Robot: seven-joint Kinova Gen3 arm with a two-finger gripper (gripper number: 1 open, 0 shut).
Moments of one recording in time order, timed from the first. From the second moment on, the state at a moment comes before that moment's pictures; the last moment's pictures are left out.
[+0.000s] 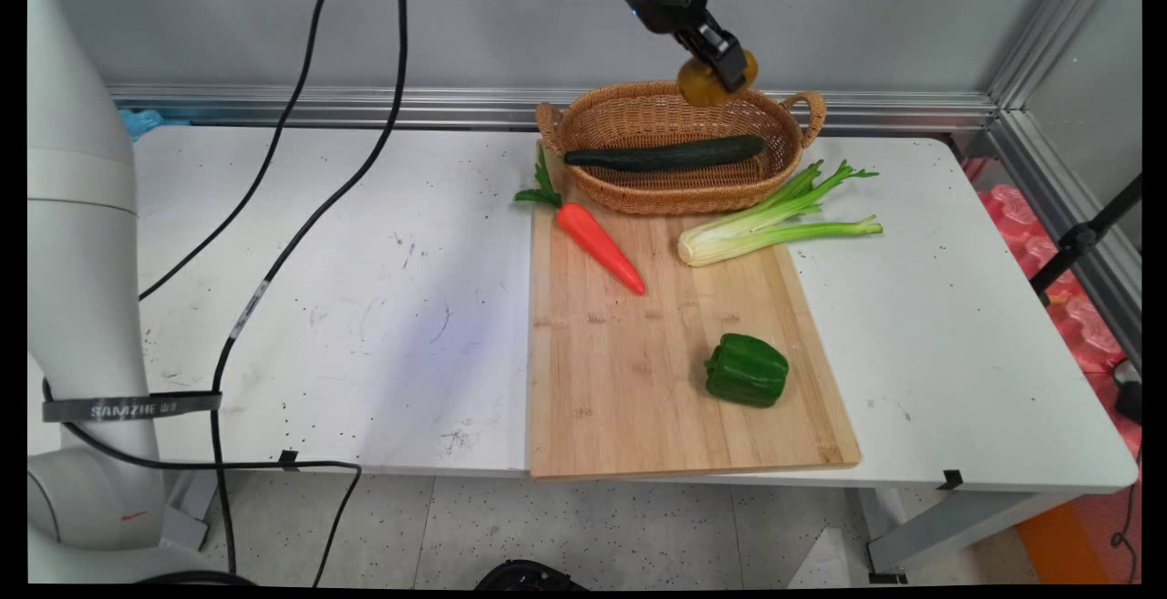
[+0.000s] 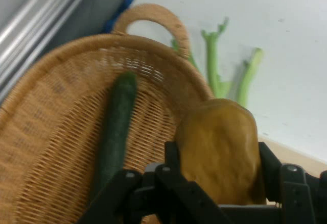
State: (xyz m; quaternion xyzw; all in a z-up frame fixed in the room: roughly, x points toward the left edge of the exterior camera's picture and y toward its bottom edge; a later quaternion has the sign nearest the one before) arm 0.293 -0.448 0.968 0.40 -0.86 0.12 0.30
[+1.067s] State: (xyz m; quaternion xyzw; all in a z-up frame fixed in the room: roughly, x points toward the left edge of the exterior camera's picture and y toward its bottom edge) arm 0.238 -0.376 0.892 0.39 -0.87 0.09 0.29
